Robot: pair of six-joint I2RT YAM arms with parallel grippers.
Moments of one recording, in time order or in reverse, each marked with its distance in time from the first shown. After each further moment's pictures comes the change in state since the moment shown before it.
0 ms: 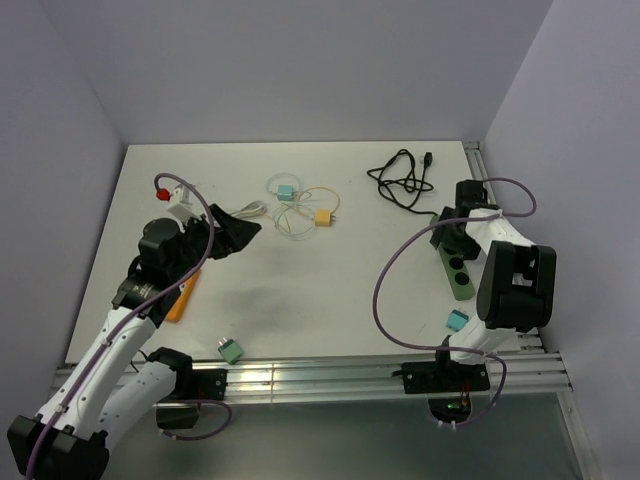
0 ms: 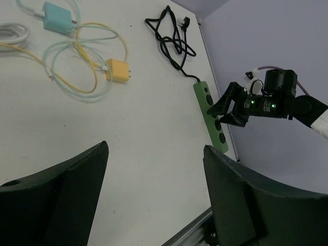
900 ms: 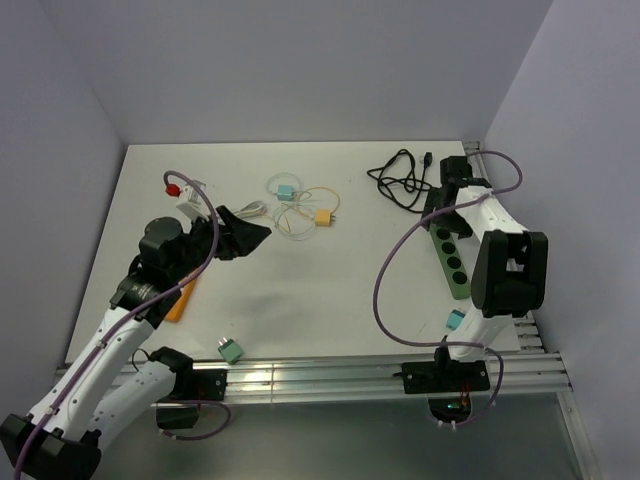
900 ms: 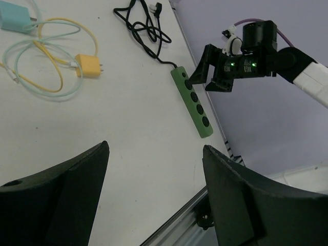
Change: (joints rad) left arm -0.072 -0.004 0.049 -0.016 0.045 0.019; right arm 0.105 0.063 0.246 -0.148 0.076 -0.023
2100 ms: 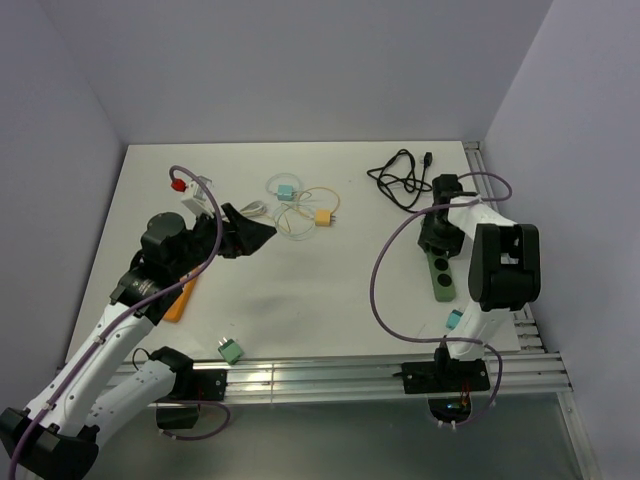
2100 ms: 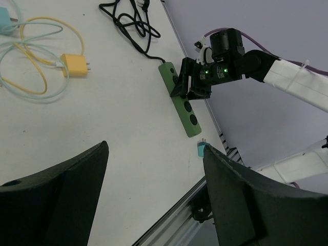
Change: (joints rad) left arm -0.048 0.034 0.058 -0.021 0.012 0.022; right arm 0.003 0.098 -0.112 0.038 -0.022 0.026
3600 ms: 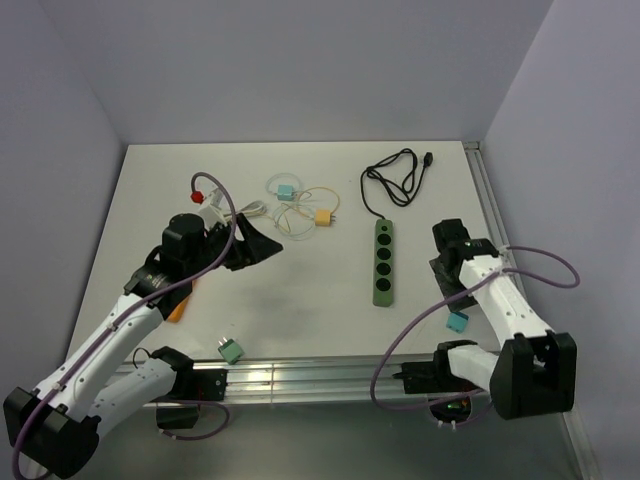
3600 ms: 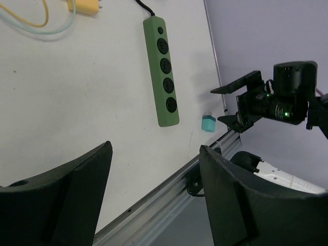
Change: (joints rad) left arm -0.023 0.070 -0.047 -0.088 0.034 -0.087; right arm 0.129 -0.620 -0.364 -0.371 0.233 1.073
